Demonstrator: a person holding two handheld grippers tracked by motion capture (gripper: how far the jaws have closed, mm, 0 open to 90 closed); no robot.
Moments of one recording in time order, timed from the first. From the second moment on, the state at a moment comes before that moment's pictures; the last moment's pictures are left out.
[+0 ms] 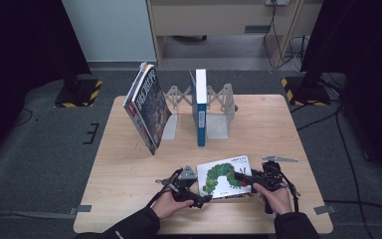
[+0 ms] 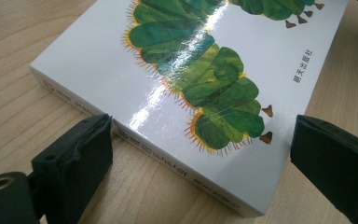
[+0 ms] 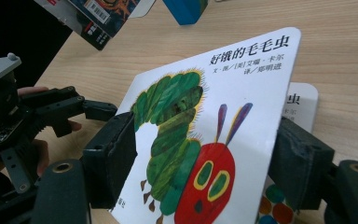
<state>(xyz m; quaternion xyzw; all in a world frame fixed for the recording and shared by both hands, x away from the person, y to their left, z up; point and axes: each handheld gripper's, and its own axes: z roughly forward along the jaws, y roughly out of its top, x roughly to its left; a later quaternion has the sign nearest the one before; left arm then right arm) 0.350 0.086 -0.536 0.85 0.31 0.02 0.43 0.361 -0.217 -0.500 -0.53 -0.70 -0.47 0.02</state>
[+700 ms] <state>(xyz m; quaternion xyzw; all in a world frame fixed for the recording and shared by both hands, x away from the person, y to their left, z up) 0.349 0.084 -0.536 0.85 0.30 0.02 0.43 0.377 -0.204 -0.509 -0.50 -0.75 -0.44 0.04</state>
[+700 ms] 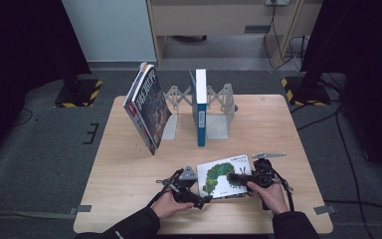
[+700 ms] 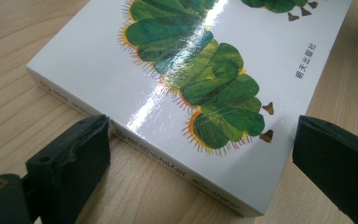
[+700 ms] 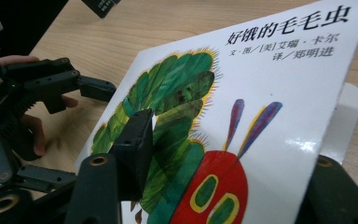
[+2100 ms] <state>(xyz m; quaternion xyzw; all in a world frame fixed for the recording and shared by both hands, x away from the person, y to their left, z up) 0.360 0.095 -0.533 0.80 0.37 -0.04 0.47 0.369 -0.216 -0.476 -0.43 -0.72 -0.54 0.07</state>
